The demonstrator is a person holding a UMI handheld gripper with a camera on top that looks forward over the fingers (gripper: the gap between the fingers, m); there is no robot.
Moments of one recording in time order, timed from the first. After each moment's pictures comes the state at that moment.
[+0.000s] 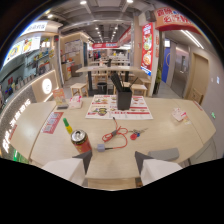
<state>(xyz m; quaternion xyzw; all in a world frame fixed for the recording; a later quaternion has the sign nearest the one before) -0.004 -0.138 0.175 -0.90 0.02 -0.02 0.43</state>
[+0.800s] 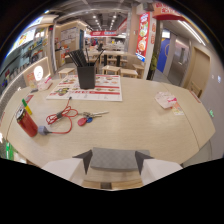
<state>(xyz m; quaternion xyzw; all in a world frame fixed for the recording) 0.208 -0.106 0.057 -0.93 0.01 -0.04 0.37</state>
